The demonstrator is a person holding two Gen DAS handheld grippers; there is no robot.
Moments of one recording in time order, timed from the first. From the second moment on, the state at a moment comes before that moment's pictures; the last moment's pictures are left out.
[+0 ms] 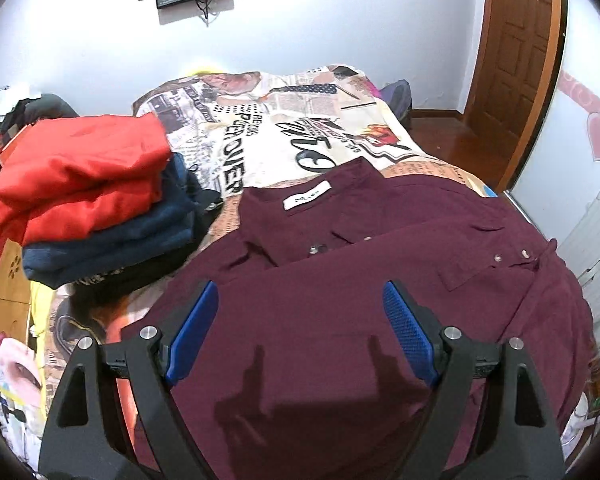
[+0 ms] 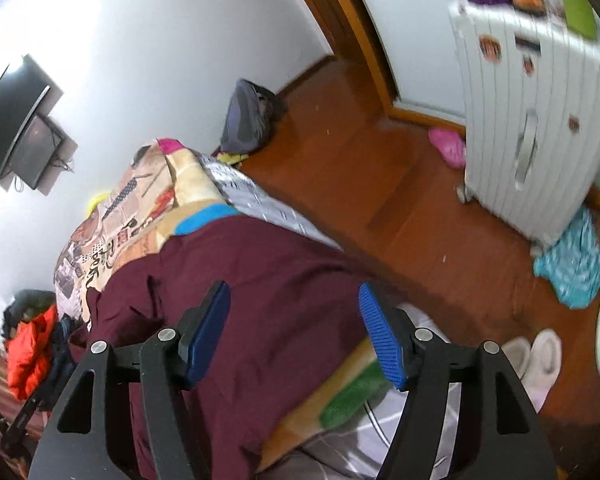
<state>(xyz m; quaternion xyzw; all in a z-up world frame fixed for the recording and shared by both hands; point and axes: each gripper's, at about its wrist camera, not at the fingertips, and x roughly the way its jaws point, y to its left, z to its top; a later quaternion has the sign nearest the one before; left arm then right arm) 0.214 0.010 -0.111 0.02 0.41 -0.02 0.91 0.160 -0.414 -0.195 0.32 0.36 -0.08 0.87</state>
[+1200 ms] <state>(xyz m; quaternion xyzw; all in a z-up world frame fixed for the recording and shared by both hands) 0.199 0.024 -0.132 0.01 0.42 0.00 0.91 0.195 -0.379 -0.149 0.33 0.31 0.02 0.89</state>
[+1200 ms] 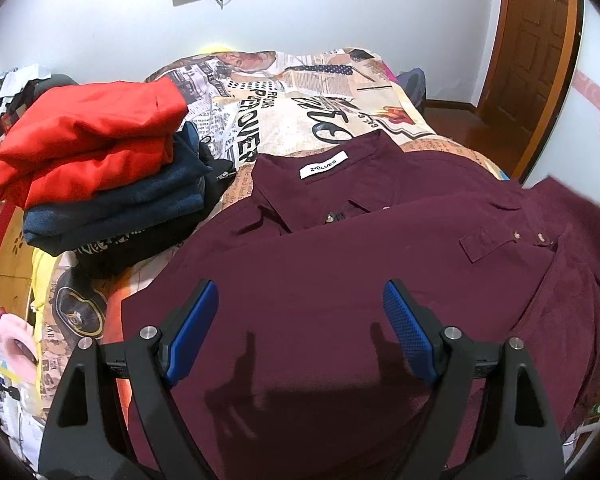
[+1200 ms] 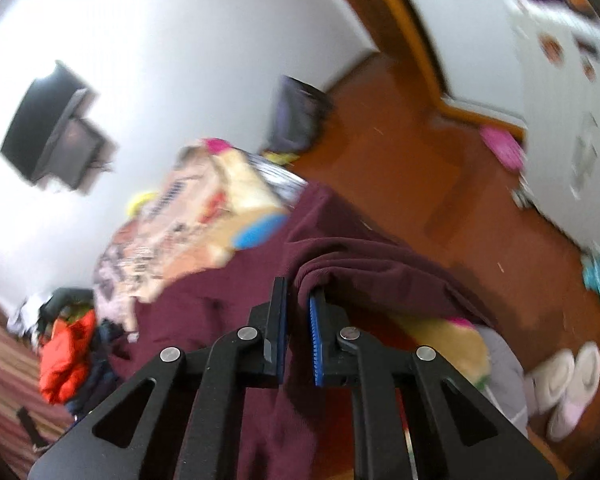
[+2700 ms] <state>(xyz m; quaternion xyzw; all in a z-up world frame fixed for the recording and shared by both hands) 0.190 0.020 -0.134 0.02 0.43 0.00 0.90 0.199 -0.345 -0.190 0.37 0.35 -0.01 0.86</state>
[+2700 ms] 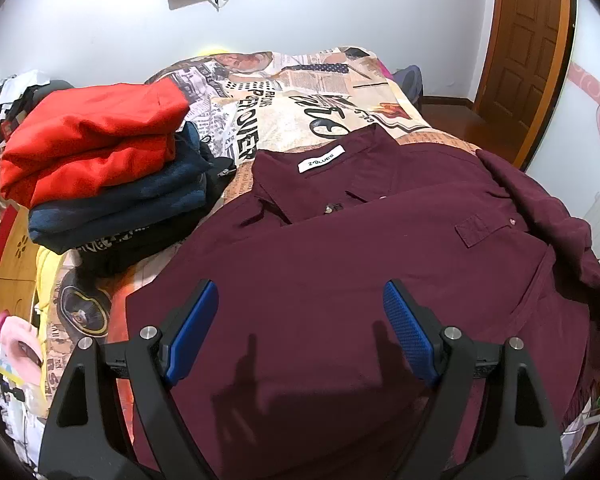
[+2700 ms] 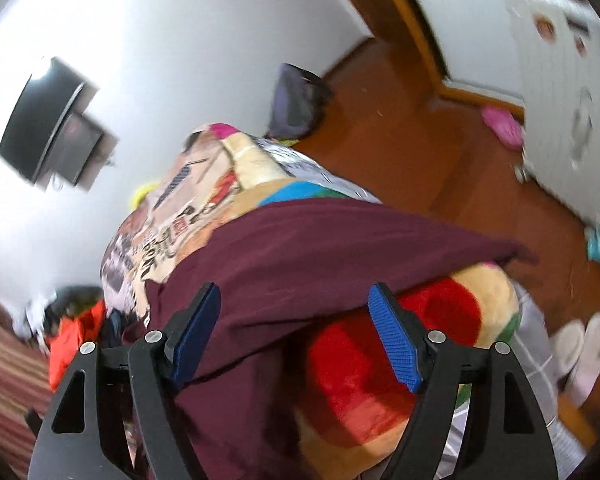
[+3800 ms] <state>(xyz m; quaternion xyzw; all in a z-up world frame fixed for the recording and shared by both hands) 0.173 0.074 -0.126 -0.03 0.40 0.04 0.92 0.231 -0.267 -0.025 0.20 0.21 0.16 0.94</state>
